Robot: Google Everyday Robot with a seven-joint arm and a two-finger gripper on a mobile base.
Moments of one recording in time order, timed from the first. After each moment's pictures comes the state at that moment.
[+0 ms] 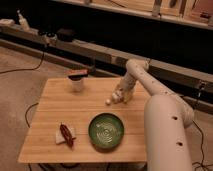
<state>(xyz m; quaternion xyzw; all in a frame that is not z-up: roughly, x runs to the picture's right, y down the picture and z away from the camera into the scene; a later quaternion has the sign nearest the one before) 0.126 0.050 0.985 -0.30 -0.21 -0.17 0.91</state>
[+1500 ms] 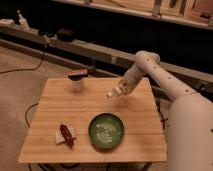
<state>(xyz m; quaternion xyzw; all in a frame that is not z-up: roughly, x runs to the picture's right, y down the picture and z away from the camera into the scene) 0.122 0.007 0.868 -0.24 -0.27 -0.20 0.91</state>
